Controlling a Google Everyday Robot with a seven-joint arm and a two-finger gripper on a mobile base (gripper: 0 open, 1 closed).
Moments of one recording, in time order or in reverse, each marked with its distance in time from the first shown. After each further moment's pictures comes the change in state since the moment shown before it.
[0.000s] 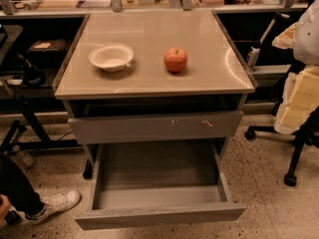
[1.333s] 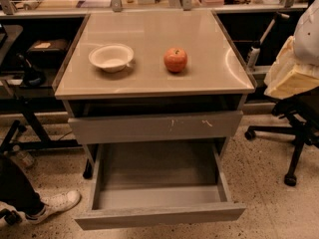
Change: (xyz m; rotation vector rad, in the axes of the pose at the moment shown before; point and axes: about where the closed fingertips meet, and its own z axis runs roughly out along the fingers) arm 0.000 0.000 0.000 0.000 0.000 0.000
